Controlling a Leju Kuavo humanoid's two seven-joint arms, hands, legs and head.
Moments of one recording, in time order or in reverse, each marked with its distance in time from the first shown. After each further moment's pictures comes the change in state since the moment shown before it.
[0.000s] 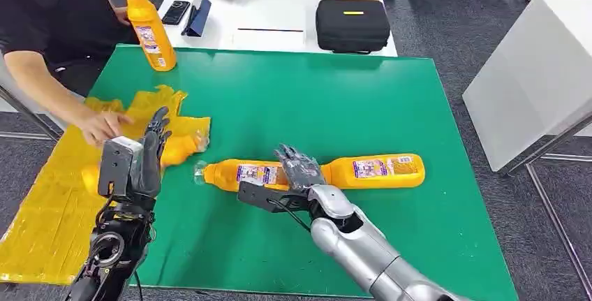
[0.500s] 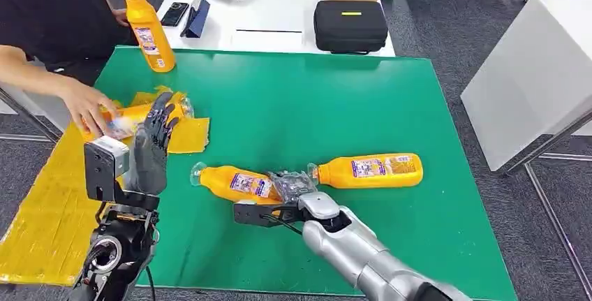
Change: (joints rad) left arm -0.001 -0.032 -0.040 -0.111 0.058 0.007 -0.010; right arm -0.065 0.064 0.076 0.252 -0.007 0.113 -0.048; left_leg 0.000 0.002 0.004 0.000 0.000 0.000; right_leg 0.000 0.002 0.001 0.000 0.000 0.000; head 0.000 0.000
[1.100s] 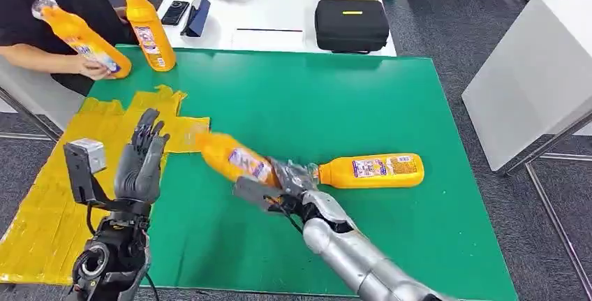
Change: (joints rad) left arm 0.085 -0.037 0.121 0.001 0.182 -0.002 0.055; right arm 0.097 -0.006 -0.122 -0.214 -0.291 -0.280 -0.074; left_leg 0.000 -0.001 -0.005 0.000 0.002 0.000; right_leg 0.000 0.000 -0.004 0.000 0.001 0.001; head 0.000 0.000
